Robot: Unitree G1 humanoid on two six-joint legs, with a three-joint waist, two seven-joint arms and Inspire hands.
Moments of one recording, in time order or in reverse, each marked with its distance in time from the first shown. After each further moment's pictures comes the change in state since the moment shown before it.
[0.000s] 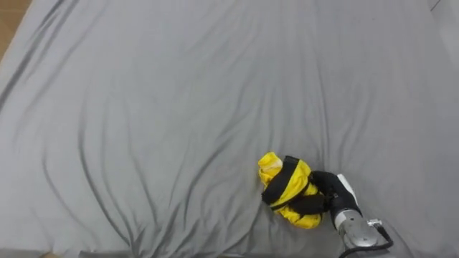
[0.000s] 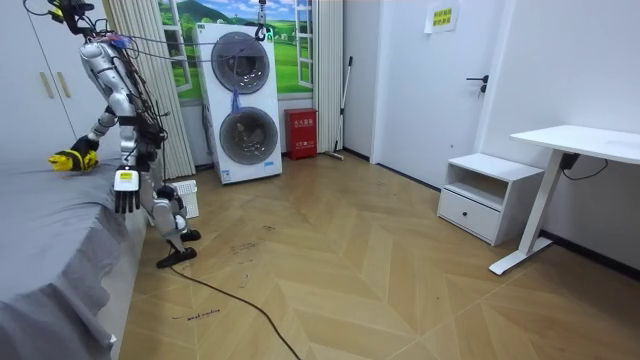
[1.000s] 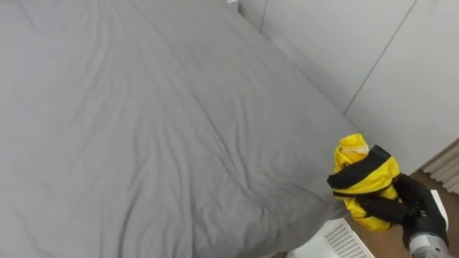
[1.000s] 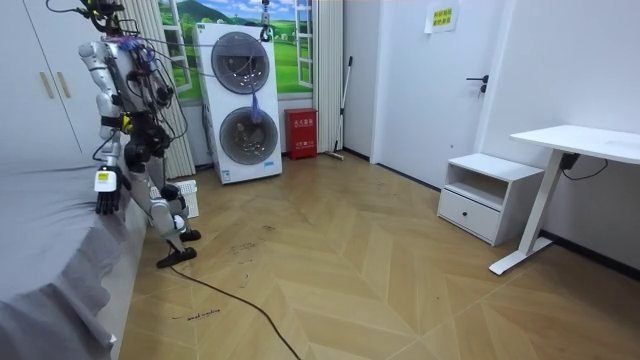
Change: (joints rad) left arm 0.083 -0.003 0.161 0.004 0.111 0.278 0.003; right arm 0.335 -0.043 -0.380 -0.358 0.139 0.087 -0.042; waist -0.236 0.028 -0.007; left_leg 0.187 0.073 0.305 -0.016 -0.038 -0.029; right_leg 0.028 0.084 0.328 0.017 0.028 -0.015
